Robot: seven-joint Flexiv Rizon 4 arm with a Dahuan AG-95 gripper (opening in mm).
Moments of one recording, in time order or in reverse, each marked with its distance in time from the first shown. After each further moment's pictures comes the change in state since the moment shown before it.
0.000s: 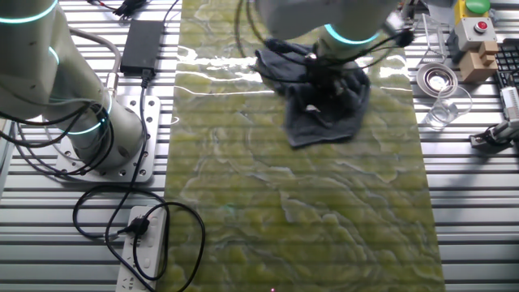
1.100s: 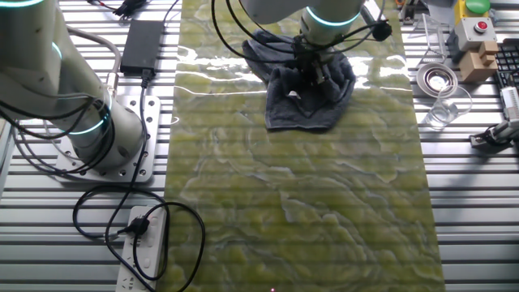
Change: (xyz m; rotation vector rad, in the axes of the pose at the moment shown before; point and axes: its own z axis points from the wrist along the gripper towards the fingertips) arm -0.003 0.027 0.005 0.032 0.038 0.132
